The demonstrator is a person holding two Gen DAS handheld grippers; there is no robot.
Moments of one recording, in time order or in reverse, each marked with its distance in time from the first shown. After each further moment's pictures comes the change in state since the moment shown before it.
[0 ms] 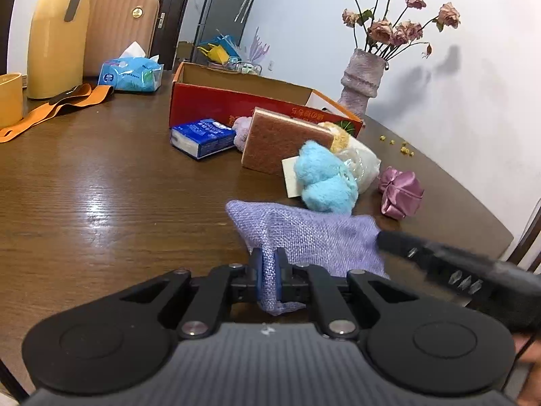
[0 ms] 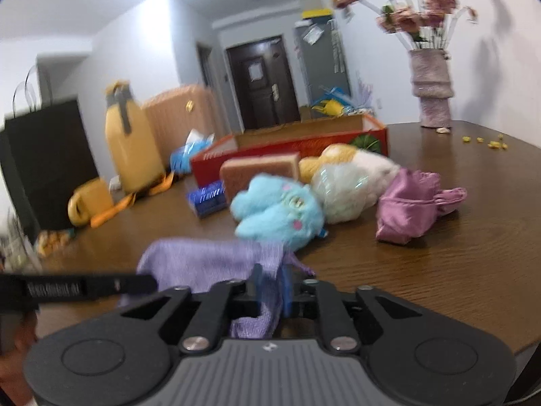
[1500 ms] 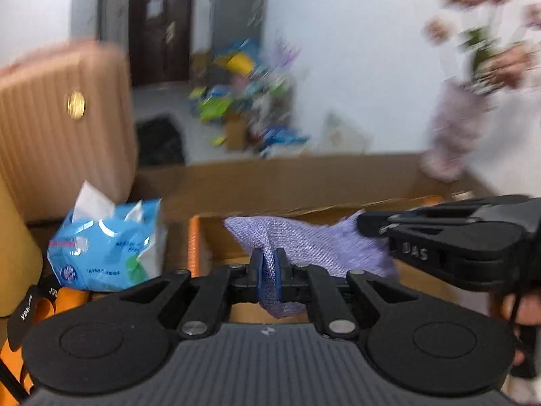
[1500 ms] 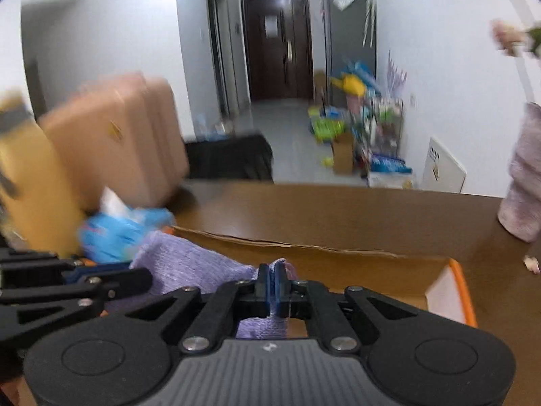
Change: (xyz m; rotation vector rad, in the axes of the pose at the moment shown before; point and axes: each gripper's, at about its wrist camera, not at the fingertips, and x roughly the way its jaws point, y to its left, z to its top) left arm 0.259 0.074 0.311 0.108 0.063 0.179; right arm 0.380 0.005 0.282 -0.201 0.273 -0.091
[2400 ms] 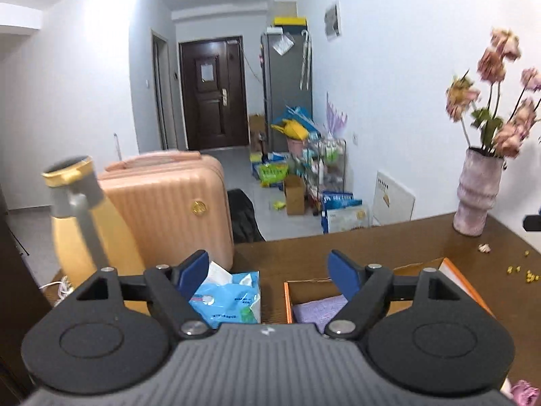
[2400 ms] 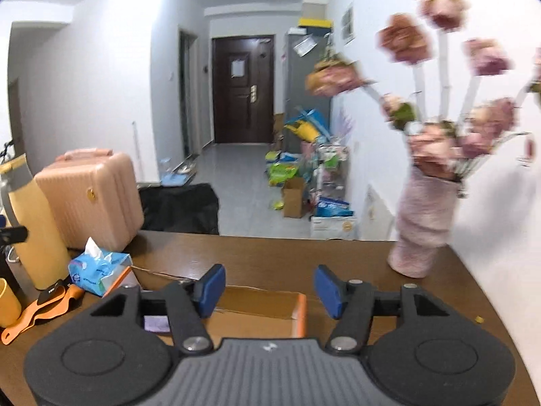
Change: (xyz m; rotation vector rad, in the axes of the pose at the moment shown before) left arm -0.203 0.000 0.019 0.011 -0.275 0.204; right arm -0.242 -0.106 -0.011 0.050 -0.227 -0.104
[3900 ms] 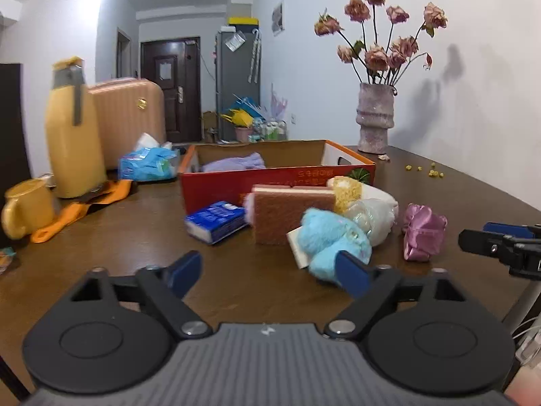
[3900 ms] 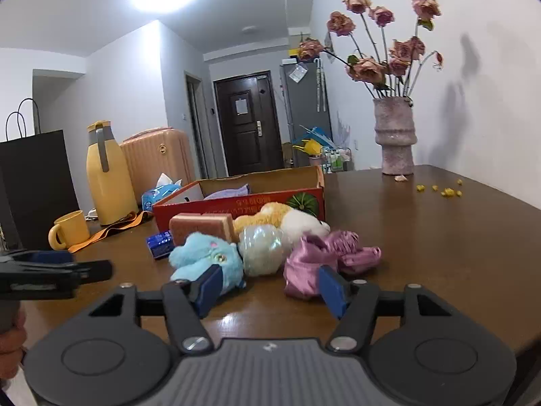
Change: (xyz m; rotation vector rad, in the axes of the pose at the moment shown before) left arm -0.153 -0.098 -0.278 0.014 0.001 -0.190; right arm -0.169 0.041 -0.322 0.089 -0.150 0.075
